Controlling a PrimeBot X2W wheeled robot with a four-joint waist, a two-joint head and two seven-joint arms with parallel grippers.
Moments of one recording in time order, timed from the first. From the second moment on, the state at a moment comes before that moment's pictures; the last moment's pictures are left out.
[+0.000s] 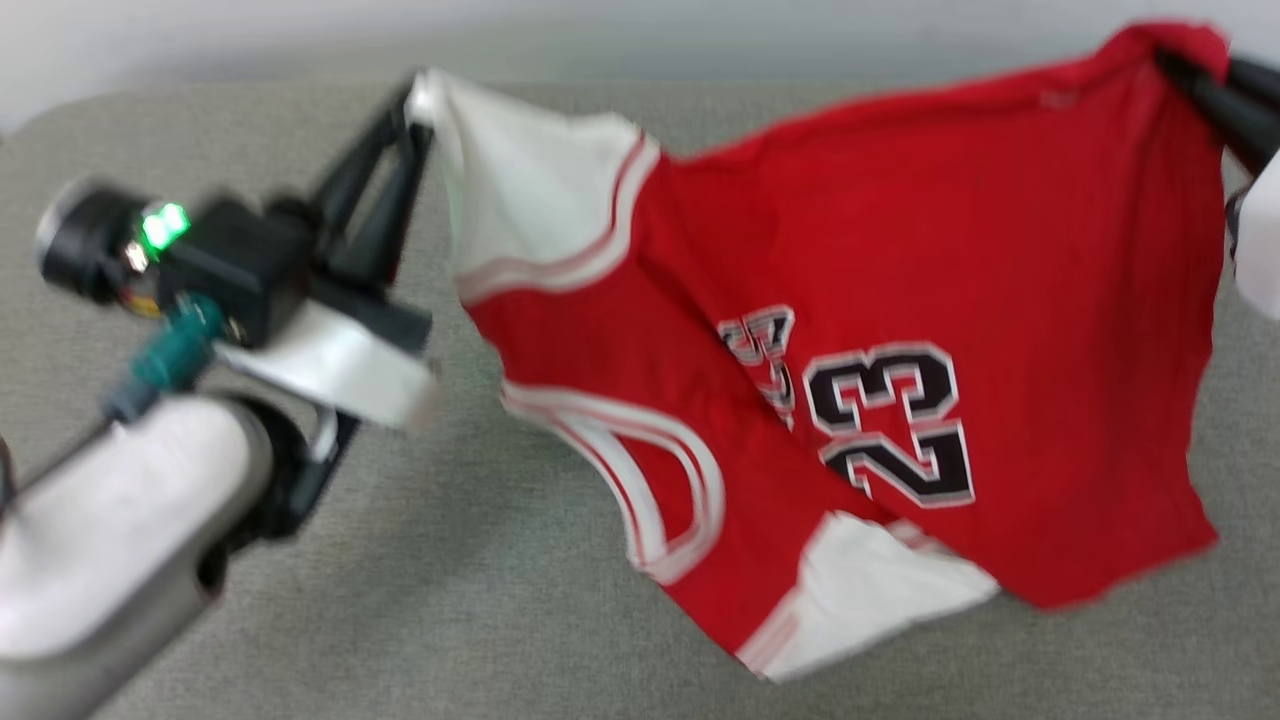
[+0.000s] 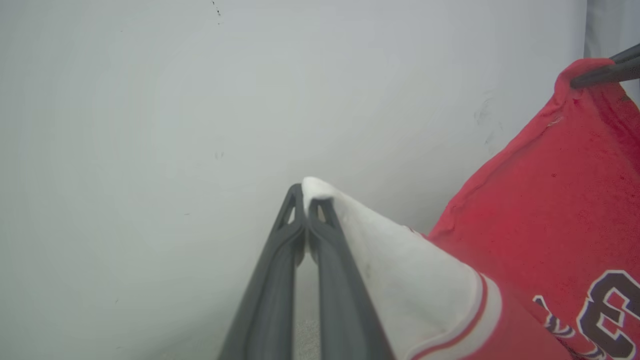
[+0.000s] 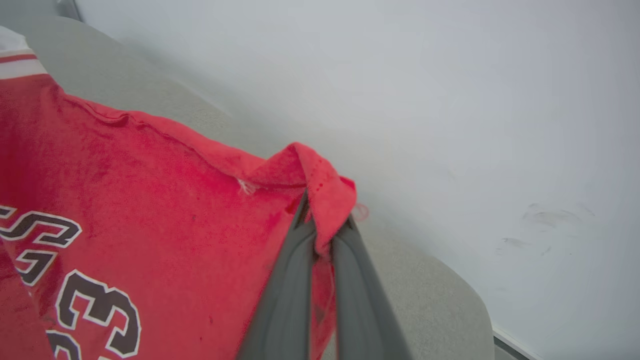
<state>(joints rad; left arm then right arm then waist) -0.85 0.82 -0.91 -0.20 -0.72 0.40 -0.15 -0.83 -0.75 0.44 0.03 0.59 0.13 0.51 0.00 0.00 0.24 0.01</state>
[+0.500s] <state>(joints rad) -1.43 0.72 -0.80 0.04 -0.67 0.20 -0.03 -1.27 -0.60 0.38 0.17 0.44 0.13 0.45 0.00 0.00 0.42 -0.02</state>
